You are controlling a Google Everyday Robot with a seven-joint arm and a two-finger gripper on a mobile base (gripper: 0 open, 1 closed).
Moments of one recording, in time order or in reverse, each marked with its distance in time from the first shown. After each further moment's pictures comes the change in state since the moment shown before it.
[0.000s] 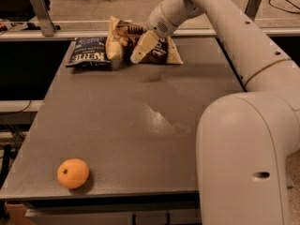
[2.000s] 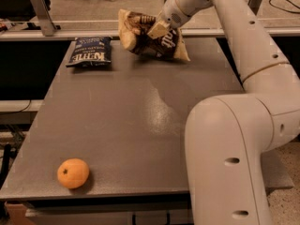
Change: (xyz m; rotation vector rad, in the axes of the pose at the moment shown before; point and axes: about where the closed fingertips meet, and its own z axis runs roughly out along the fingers) arm 0.022 -0.055 -0.036 0.132 0.033 -0.059
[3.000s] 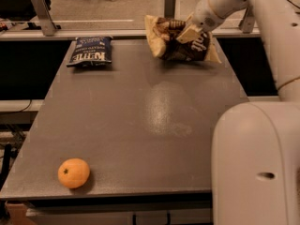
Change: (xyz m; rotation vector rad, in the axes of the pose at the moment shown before) arm 0.079 0.003 -0.069 0.023 0.092 -0.030
